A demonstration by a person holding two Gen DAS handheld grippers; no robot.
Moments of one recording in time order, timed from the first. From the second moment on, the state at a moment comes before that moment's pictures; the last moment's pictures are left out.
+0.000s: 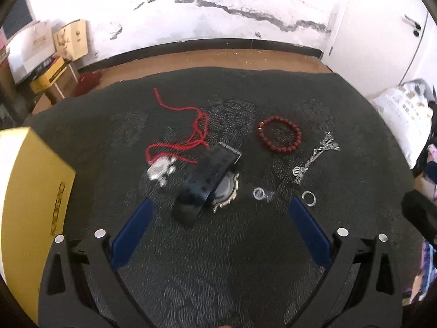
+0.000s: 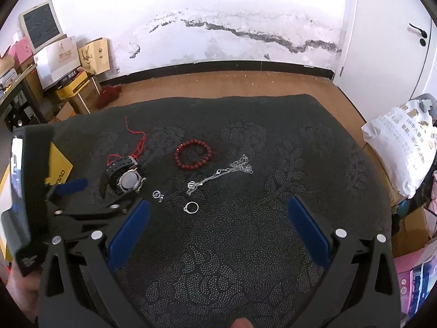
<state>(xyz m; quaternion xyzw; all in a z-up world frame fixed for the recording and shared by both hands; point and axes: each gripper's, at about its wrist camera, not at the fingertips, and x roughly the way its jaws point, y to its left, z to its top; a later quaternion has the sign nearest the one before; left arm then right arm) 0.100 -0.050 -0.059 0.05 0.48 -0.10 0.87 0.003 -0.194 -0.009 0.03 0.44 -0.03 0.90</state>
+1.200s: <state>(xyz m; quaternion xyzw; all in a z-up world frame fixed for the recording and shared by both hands) 0.112 -0.049 -0.090 0.05 0.48 -0.13 0.87 0.013 -0.202 -0.010 0.06 0.44 -0.03 0.90</state>
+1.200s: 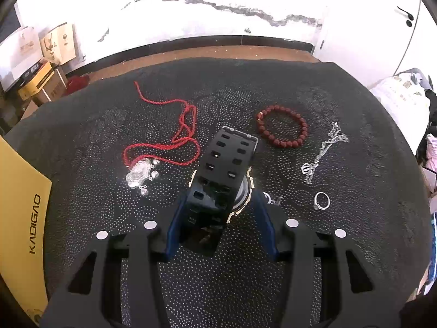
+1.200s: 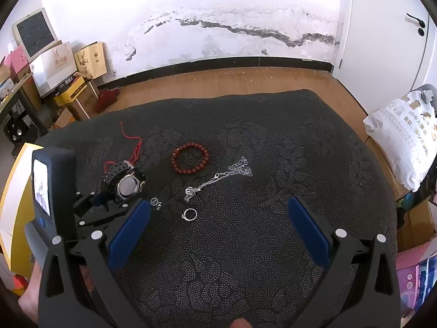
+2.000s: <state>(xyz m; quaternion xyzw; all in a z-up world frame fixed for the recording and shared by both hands) 0.064 0.036 0.006 -0.01 0.44 -0.08 0.89 0.096 -0.206 -0.072 0.02 0.50 0.00 0.87</state>
